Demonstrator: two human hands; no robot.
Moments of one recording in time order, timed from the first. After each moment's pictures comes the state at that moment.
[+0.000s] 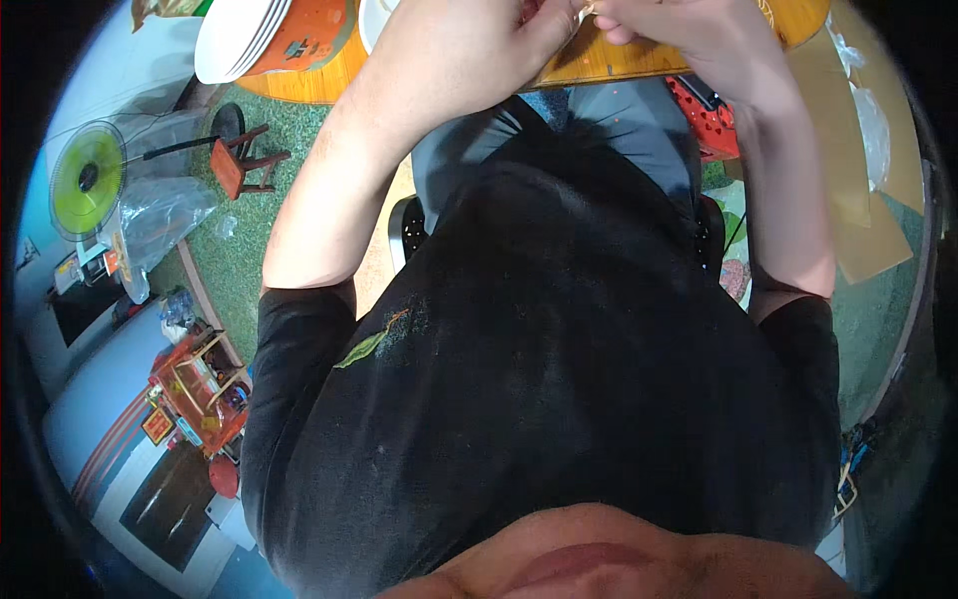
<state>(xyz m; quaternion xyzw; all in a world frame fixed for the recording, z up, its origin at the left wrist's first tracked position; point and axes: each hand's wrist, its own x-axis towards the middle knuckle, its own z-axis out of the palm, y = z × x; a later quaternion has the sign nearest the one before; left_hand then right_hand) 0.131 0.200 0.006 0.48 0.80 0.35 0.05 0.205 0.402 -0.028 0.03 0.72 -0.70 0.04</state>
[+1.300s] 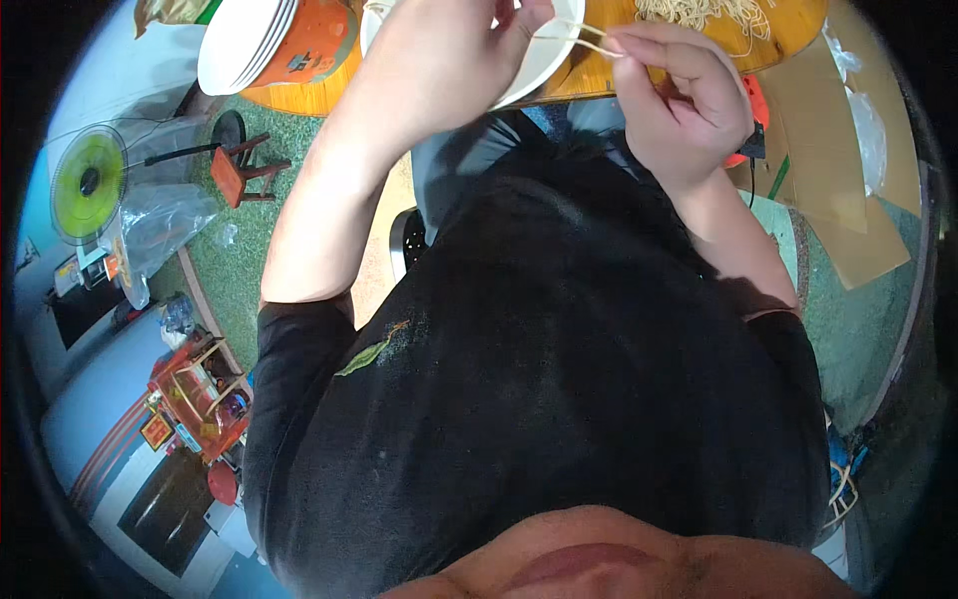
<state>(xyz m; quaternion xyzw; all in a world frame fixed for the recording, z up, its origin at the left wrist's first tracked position) 0.128 0.199 0.015 0.39 0.85 0.33 0.13 0.233 0.361 -0.104 -0.11 0.75 -0.46 -0.47</state>
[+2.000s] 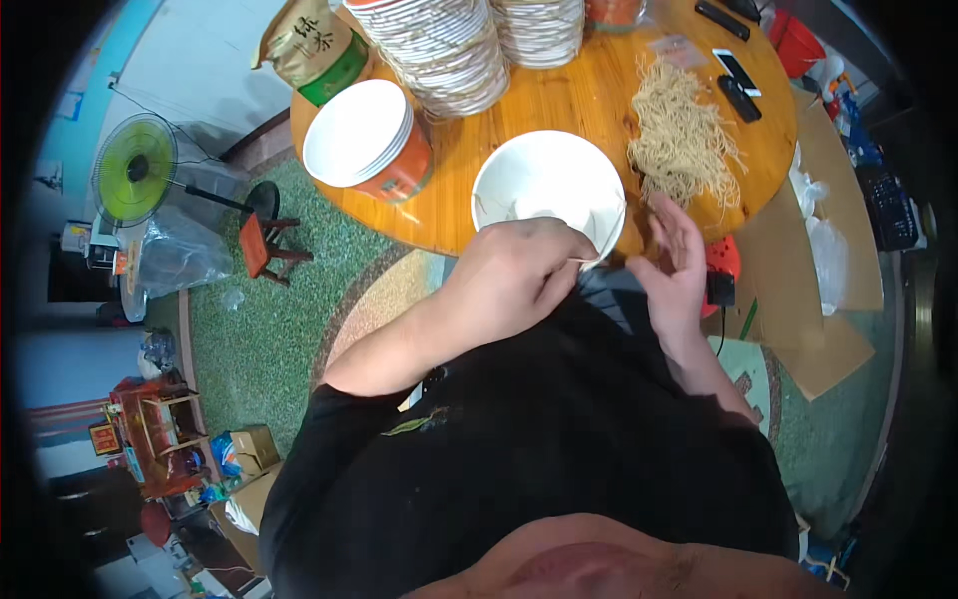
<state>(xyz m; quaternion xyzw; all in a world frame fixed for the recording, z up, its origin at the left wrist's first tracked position) 0.152 0.160 0.012 0.51 0.76 0.40 0.00 0.250 0.372 -0.097 0.03 0.67 -0.68 -0.29</state>
